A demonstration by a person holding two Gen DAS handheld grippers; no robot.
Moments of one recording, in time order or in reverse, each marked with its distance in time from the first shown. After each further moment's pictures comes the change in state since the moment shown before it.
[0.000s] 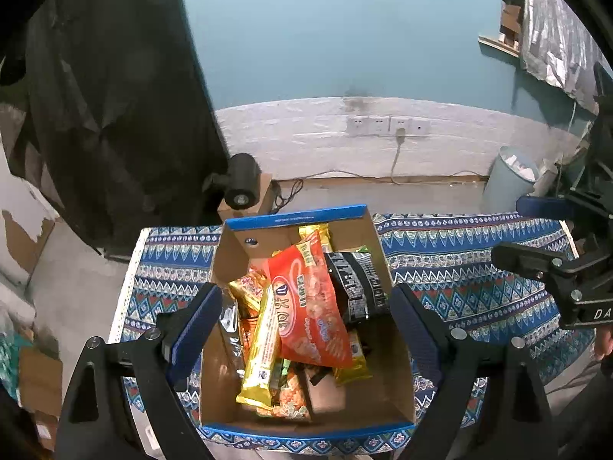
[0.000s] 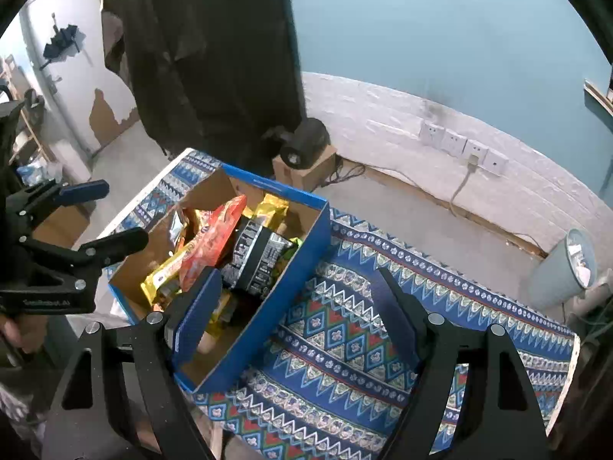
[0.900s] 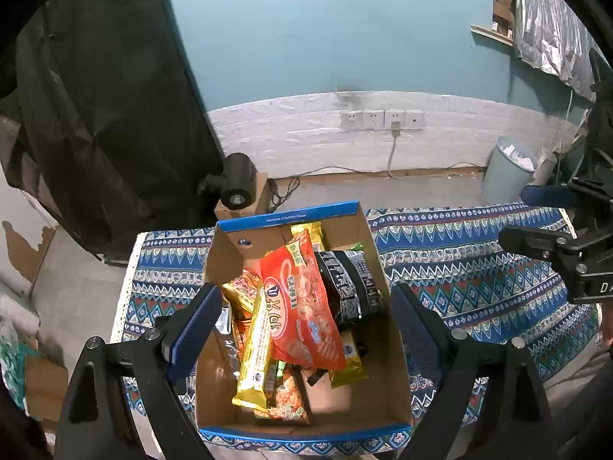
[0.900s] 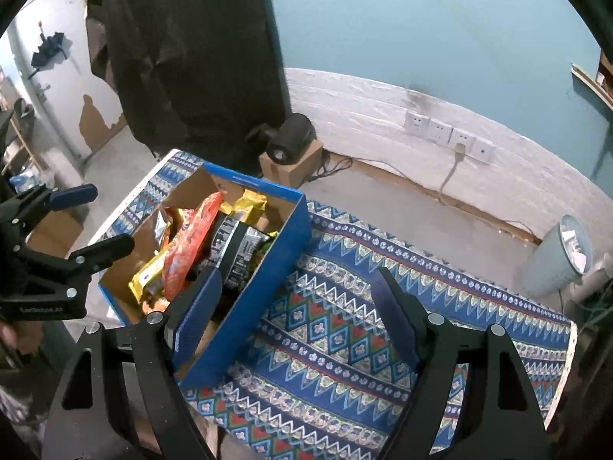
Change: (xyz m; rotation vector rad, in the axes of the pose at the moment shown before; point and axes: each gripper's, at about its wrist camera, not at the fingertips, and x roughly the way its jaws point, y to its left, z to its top) left arm 0.006 -0.010 0.002 0.025 0.020 0.000; right arm -0.003 -0.023 -0.006 0.043 0.019 -0.019
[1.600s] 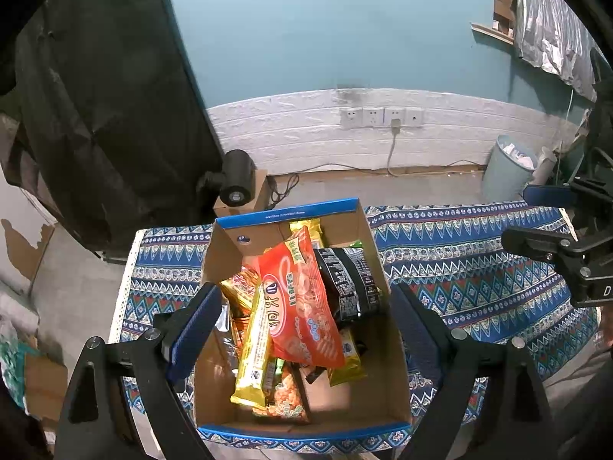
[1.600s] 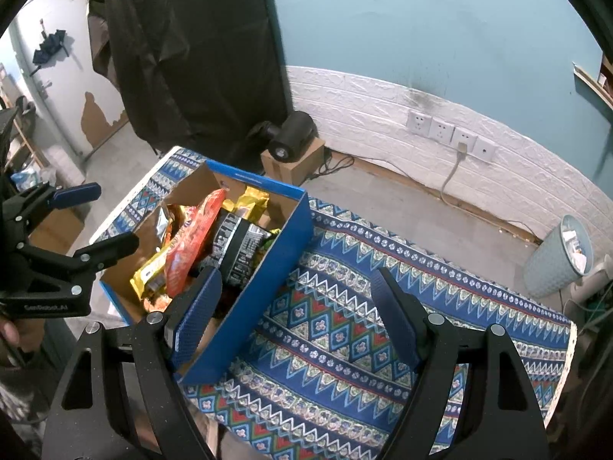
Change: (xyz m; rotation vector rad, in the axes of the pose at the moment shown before) left arm 0.002 -0.001 -0.001 0.000 0.010 -0.005; right arm -0.002 0.004 0.000 -0.005 0.004 0.001
